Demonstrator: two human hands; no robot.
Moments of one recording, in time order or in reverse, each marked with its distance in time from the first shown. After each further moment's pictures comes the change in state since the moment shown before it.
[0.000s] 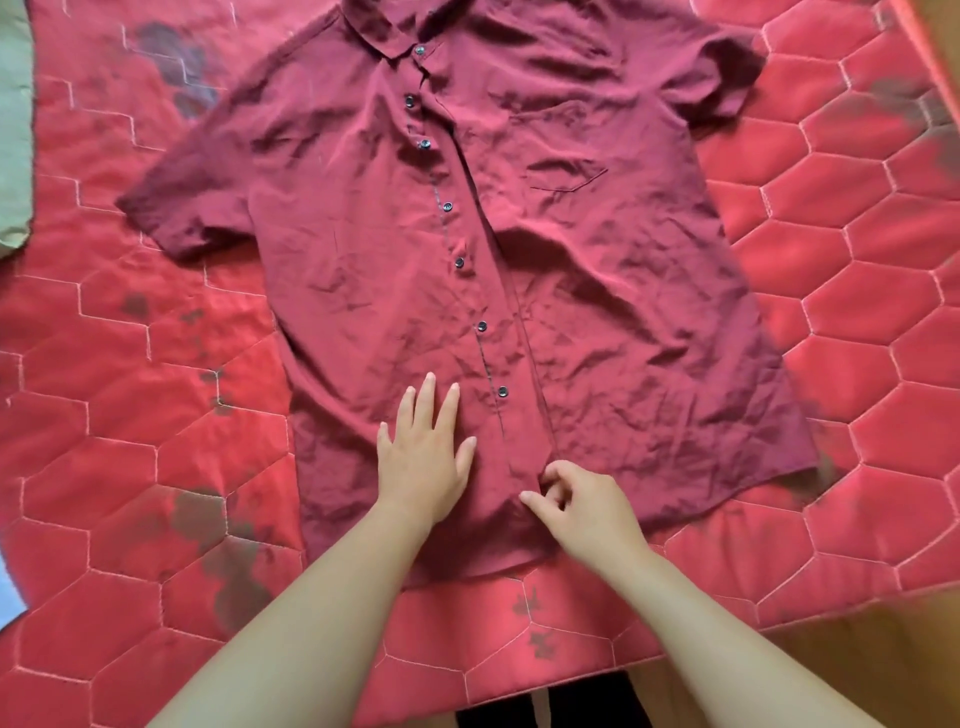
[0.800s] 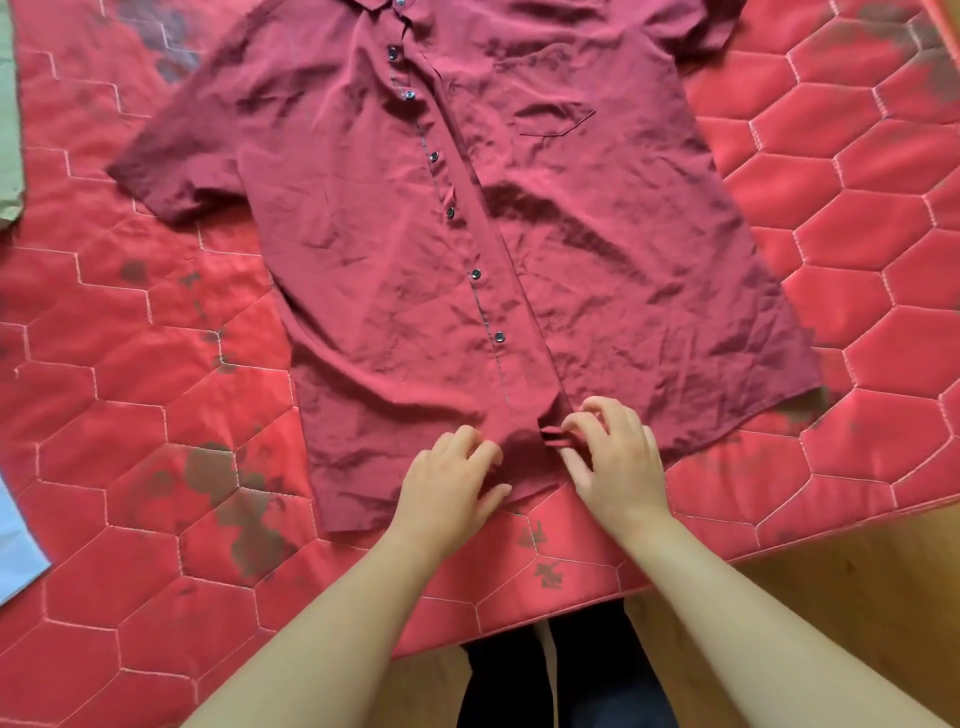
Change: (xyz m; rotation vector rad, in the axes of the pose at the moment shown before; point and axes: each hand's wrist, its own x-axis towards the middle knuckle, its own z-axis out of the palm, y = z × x) left_hand -0.076 0.006 0.020 -0.035 -0.003 0.338; right_hand -0.032 0.025 0.007 -0.284 0.472 -0.290
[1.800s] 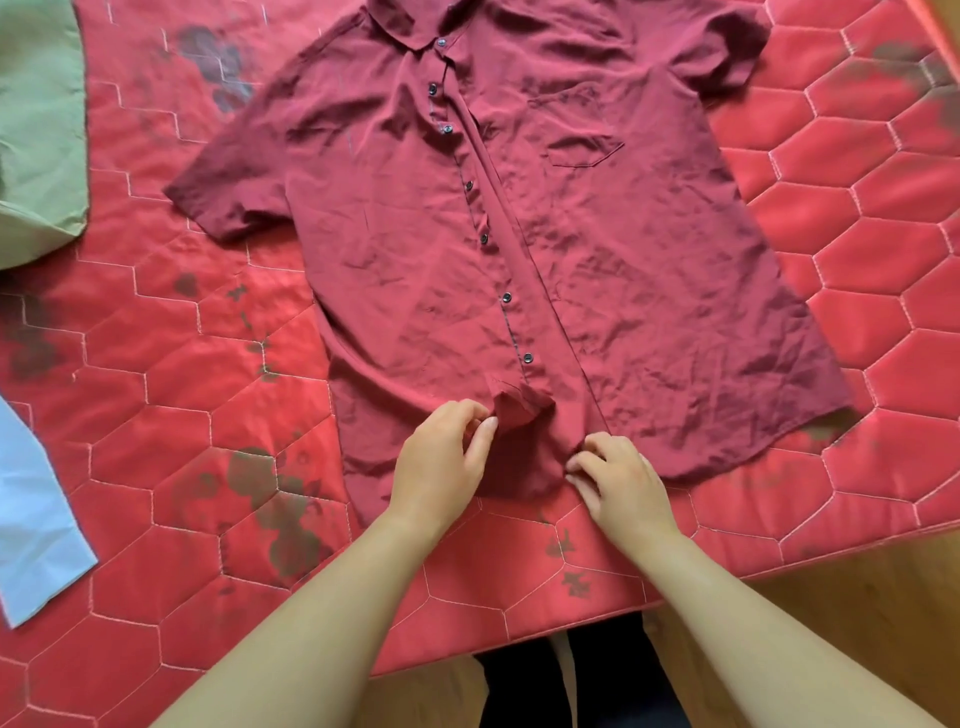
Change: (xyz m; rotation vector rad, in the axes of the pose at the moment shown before) left_hand 0.004 -0.017 -0.053 -0.442 0.314 -0.196; right_hand -0.007 -0.009 0.011 0.033 -0.162 -0.087
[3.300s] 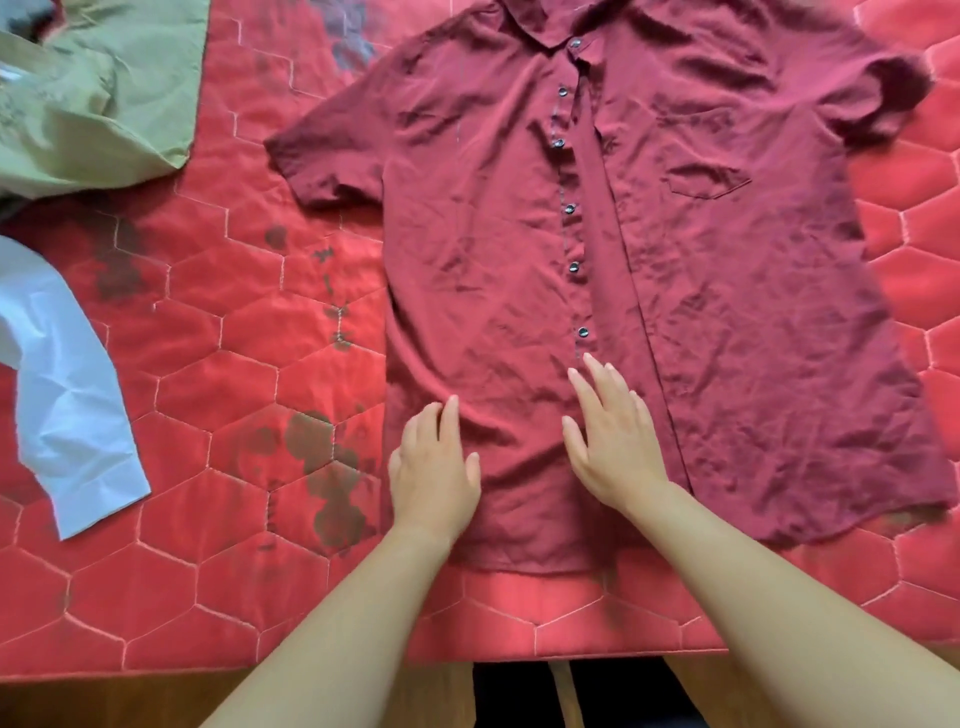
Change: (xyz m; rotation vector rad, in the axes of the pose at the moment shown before) left_hand -0.019 -0.059 -0.018 0.374 -0.052 -0.382; right_hand 0.088 -0.070 0.004 -0.103 -0.205 -0.032
